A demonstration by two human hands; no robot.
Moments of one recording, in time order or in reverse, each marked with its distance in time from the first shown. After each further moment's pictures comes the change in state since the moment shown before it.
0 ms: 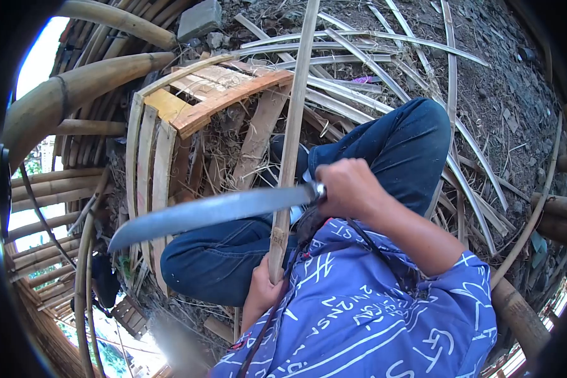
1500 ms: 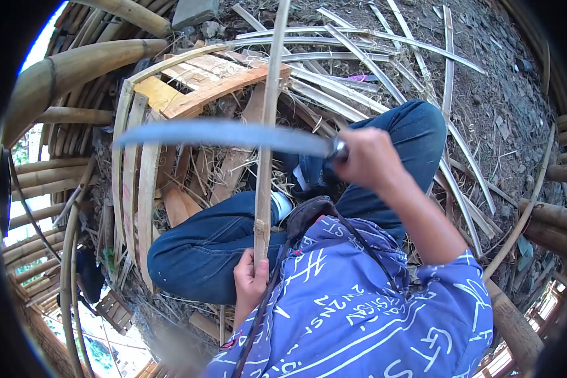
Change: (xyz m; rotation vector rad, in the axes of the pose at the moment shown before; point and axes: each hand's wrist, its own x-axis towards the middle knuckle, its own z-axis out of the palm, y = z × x) left_hand -0.001 -0.010 0.009 -0.376 0.196 -0.077; right_hand 0.013 0.036 -0.020 -0.061 0.289 -0.021
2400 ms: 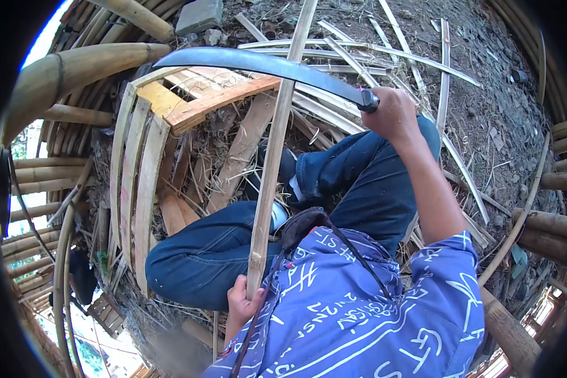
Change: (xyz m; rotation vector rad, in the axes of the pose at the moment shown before) left_hand -0.027 -0.018 -0.024 0.352 -0.034 0.218; right_hand 0.059 0.065 -0.032 -0.282 0.169 0.266
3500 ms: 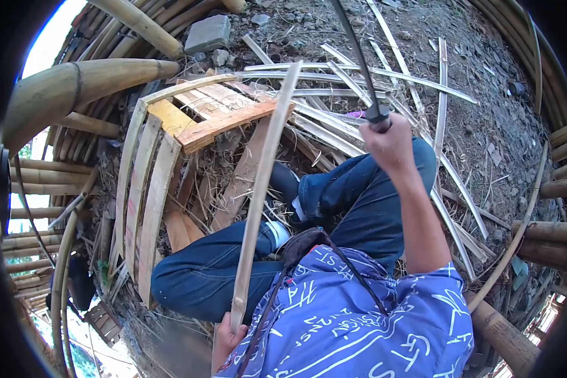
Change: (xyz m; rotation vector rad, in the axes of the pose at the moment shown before) left_hand -0.059 0.001 -0.044 0.168 -0.059 -0.310; right_hand -0.016 -0.024 -0.020 0.635 0.101 0.141
